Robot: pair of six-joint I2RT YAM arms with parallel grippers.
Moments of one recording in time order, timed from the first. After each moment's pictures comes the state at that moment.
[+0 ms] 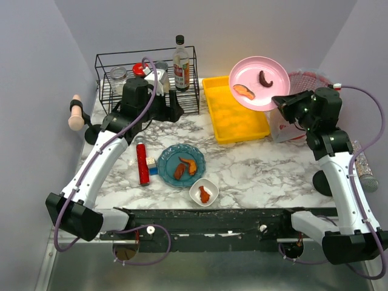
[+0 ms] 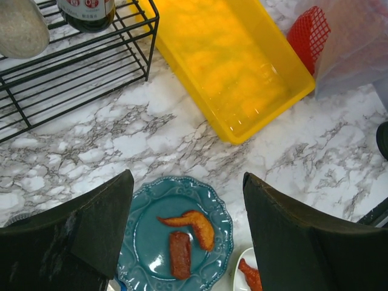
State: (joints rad) left arm -0.37 1.29 1.38 -0.51 0.24 -0.24; right arm 0.14 1.06 1.23 -0.46 -0.05 1.10
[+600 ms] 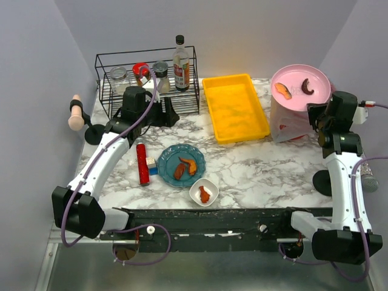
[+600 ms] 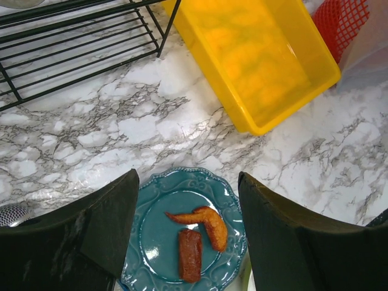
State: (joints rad) left arm -0.30 1.31 1.19 -0.37 0.30 -0.26; right arm -0.13 1.06 1.21 -0.58 0.21 1.14
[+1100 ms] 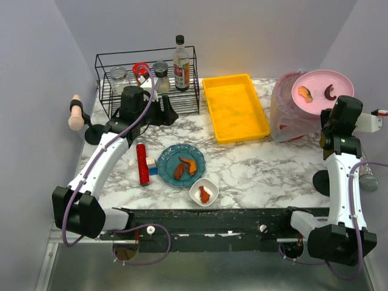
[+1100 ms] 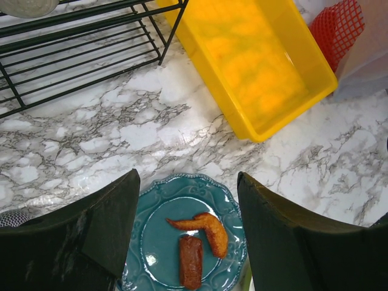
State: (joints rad) left arm -0.27 1.31 1.17 -0.33 0.33 -0.28; right arm -0.24 1.05 1.11 -0.47 0.40 1.12
